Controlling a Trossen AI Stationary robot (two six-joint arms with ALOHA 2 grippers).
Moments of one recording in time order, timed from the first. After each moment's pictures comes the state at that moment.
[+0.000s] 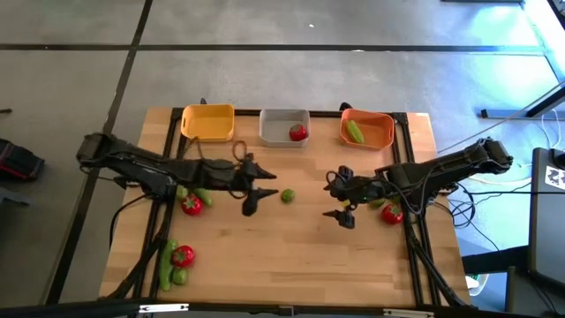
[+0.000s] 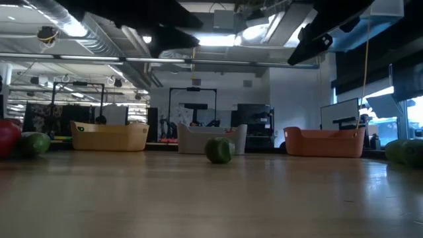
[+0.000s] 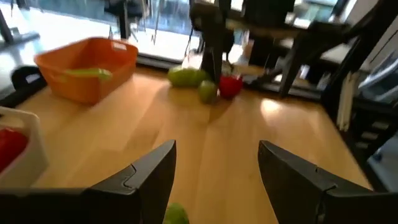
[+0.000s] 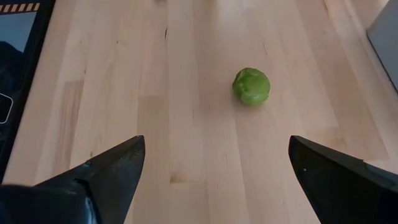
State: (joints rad) left arm -0.10 1.32 0.73 0.28 -0.20 -0.22; right arm 0.26 1.23 0.94 -0.50 0.15 0.28
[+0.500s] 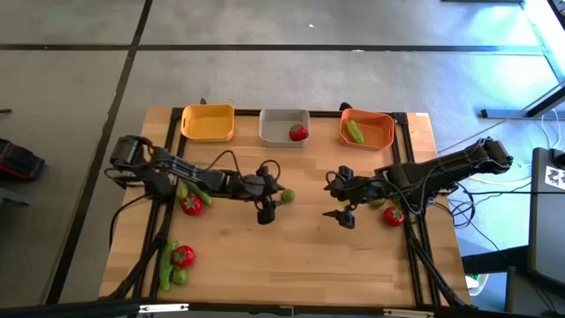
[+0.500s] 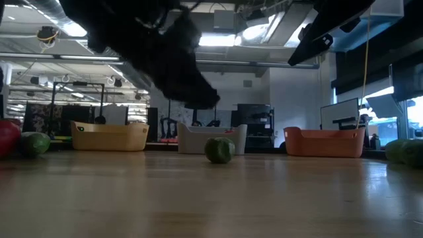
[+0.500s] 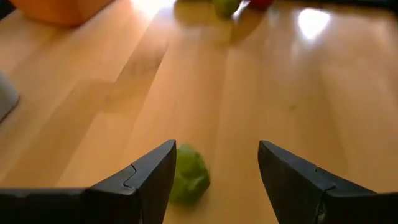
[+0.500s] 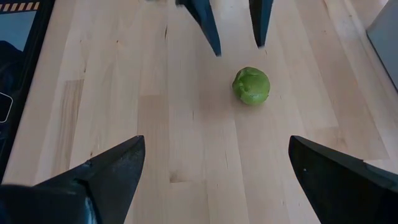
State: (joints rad) left arm -0.10 1.67 0.79 0.29 -0.23 -0.19; right arm 0.26 1.23 0.94 -0.50 0.15 0.28
